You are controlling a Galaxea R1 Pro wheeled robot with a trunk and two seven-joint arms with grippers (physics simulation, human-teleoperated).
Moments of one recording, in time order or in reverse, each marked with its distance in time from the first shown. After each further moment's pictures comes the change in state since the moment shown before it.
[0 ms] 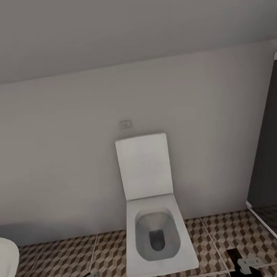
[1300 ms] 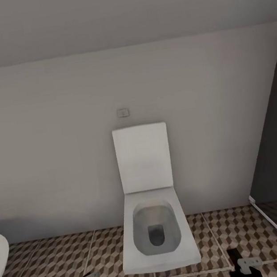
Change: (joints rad) left arm 0.000 -0.002 -0.002 -0.003 -0.003 0.000 0.003; right arm 0.000 0.000 0.000 0.000 0.004 -0.001 0.000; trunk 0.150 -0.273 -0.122
